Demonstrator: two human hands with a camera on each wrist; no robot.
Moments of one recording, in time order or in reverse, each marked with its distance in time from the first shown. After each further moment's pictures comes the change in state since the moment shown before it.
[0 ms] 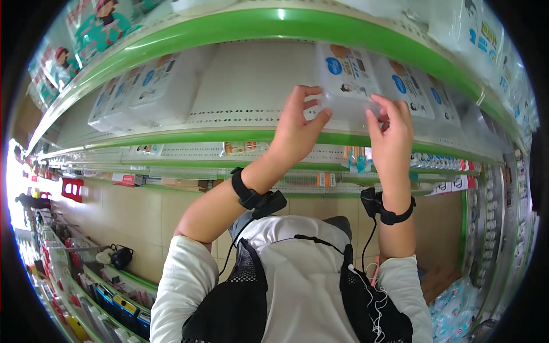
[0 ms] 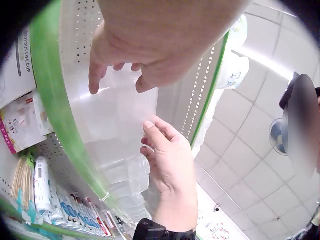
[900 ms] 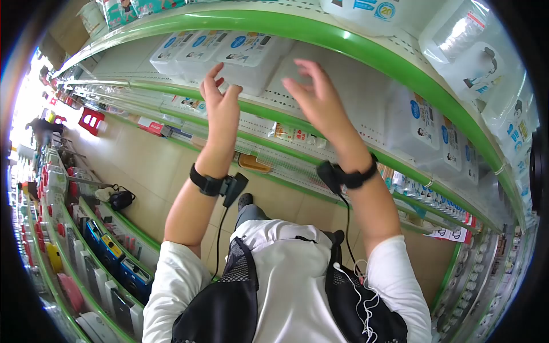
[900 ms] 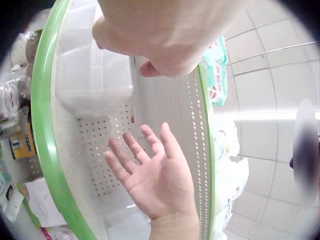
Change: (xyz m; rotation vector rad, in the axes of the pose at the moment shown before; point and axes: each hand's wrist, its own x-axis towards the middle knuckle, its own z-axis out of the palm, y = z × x) left_hand -0.084 0.078 -0.238 0.371 0.787 0.024; right_hand 0.020 -0.175 0.171 0.739 -0.560 -0.072
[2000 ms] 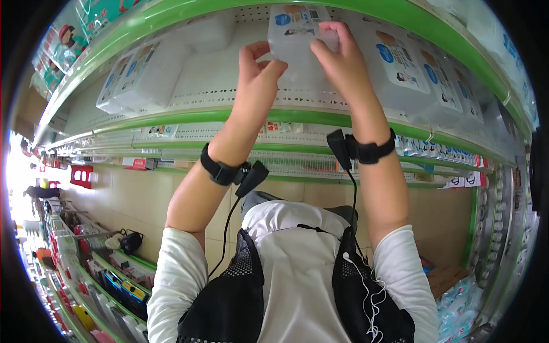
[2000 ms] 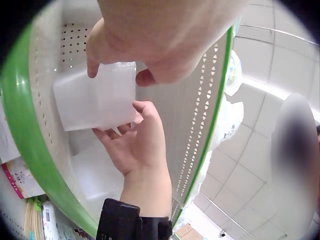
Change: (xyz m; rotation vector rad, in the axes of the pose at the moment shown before) left_hand -0.018 0.006 0.172 -0.396 -0.551 -0.193; right_hand 0.001 0.080 -0.117 -0.271 0.440 0.151
